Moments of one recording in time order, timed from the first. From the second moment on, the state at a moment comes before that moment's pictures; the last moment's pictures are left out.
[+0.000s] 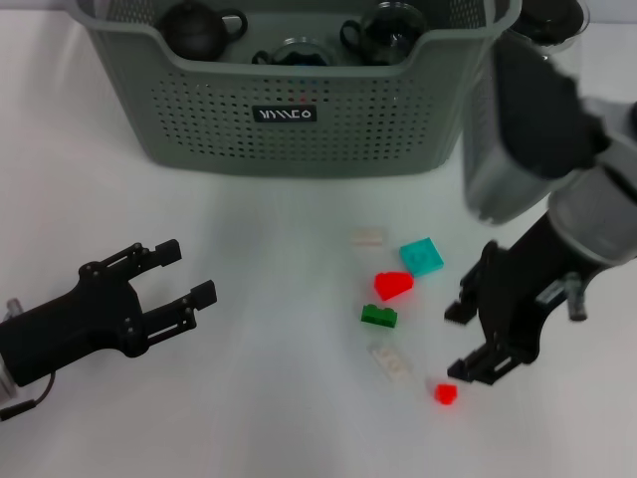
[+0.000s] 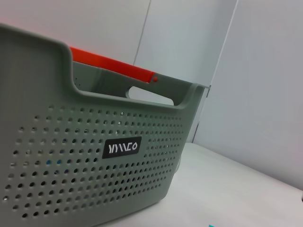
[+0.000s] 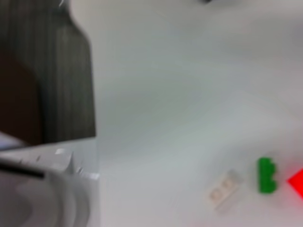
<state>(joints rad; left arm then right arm) -0.22 -2.13 0.42 0.46 2.00 1.66 -0.99 0.66 2.10 -1.56 -1.42 -2.42 -1.86 2.25</state>
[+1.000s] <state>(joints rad) -0.23 -2.13 0.42 0.45 2.00 1.65 -0.99 0.68 2.10 -1.83 -1.22 -2.45 -1.63 2.28</state>
